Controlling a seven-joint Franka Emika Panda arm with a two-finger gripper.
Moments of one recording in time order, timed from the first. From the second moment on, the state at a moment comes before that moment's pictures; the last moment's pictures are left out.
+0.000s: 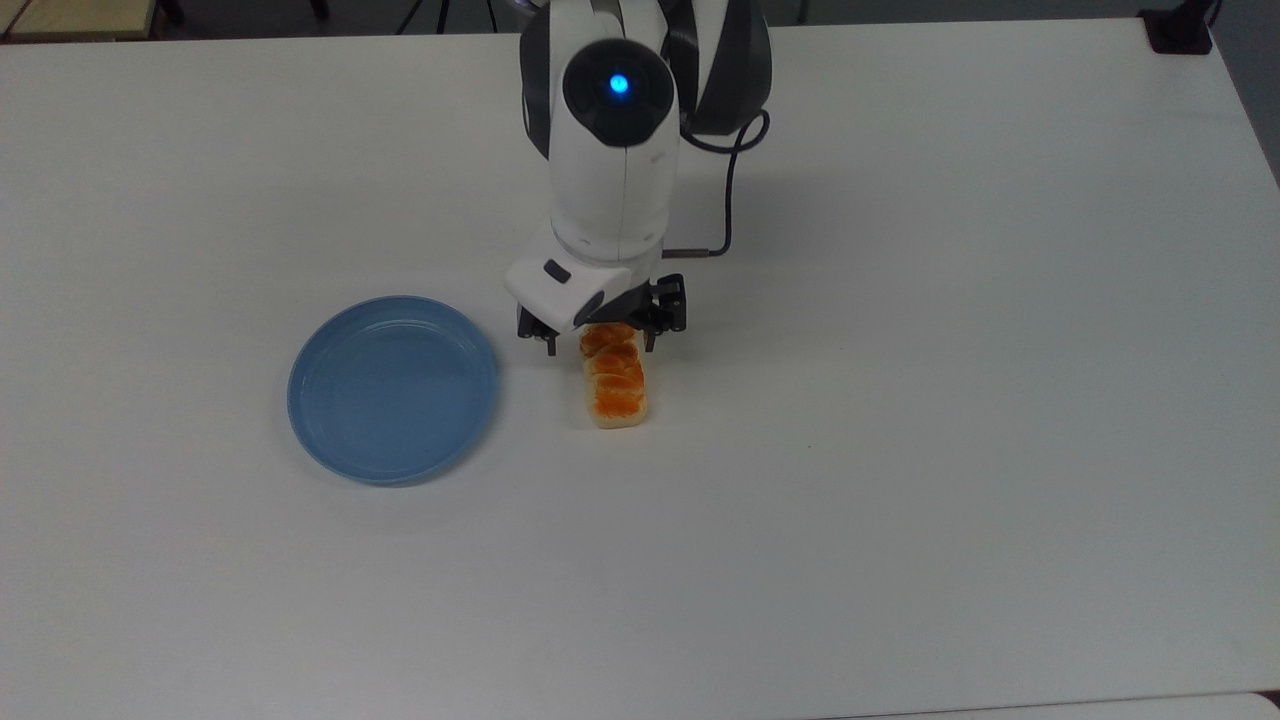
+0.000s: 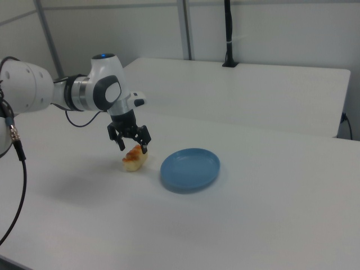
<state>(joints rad) 0.12 0.48 0.00 -1.61 -0.08 2.12 0.06</state>
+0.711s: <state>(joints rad) 0.14 0.55 0.00 -1.58 -0.08 2.16 0.06</state>
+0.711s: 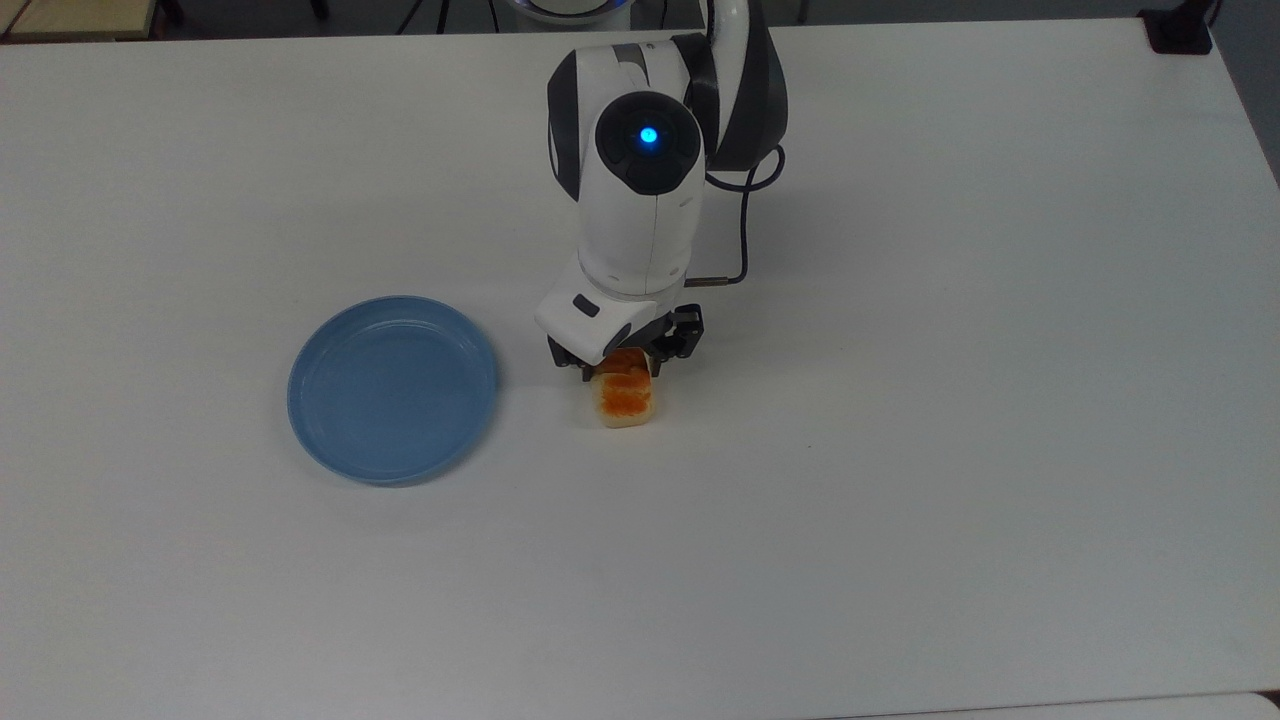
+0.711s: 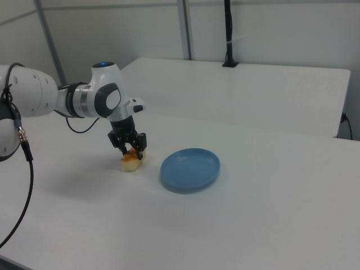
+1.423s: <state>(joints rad) 0.09 0.53 -0.03 -1.49 -0.08 2.02 -0.15</state>
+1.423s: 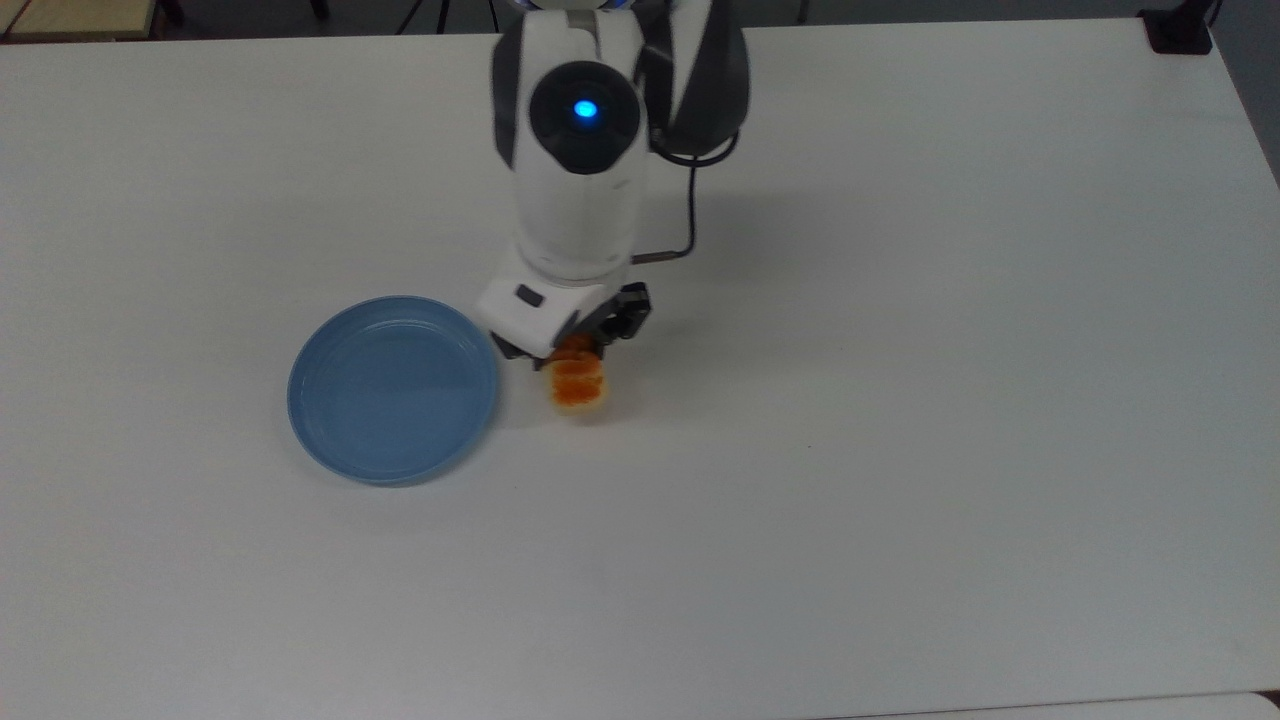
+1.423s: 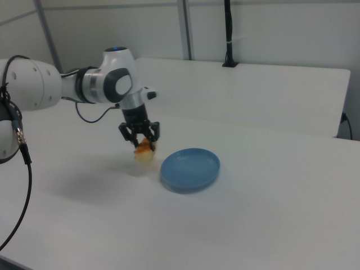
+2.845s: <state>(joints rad) -0.06 0.58 -0.13 -1.48 -0.08 2.16 -0.30</state>
